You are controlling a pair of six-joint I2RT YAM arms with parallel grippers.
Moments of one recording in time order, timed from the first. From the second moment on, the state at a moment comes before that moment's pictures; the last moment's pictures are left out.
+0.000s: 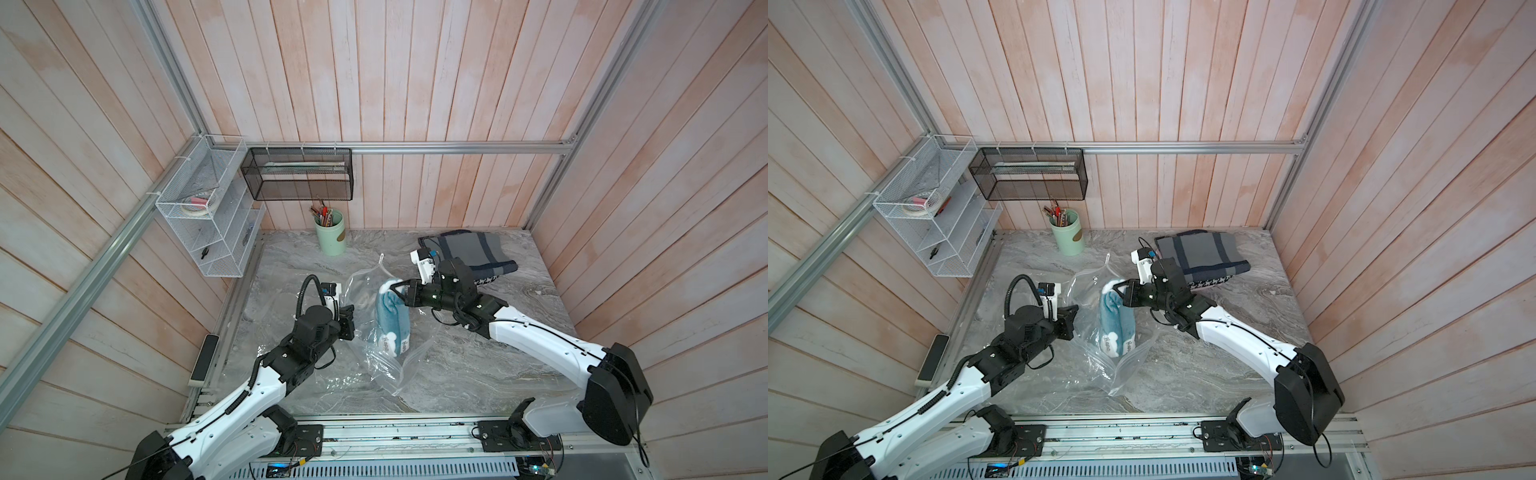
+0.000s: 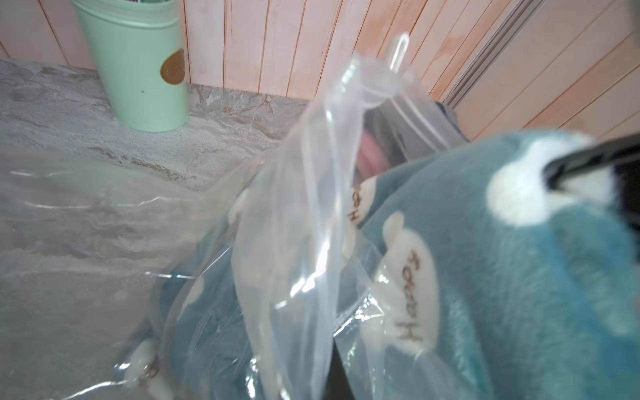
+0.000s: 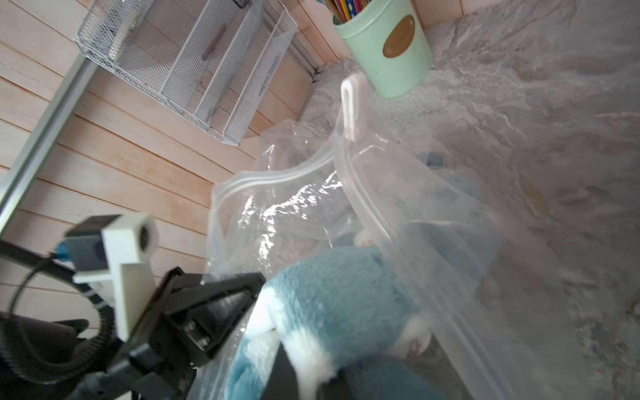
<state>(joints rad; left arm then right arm) -0.63 0.95 0.53 -0.02 -0.13 -0.39 0.72 1.40 1.04 0.01 -0.35 0.69</state>
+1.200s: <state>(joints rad) -0.83 1.51 0.62 -0.06 -0.63 -0.56 0.65 1.39 1.16 0.08 -0.34 0.83</state>
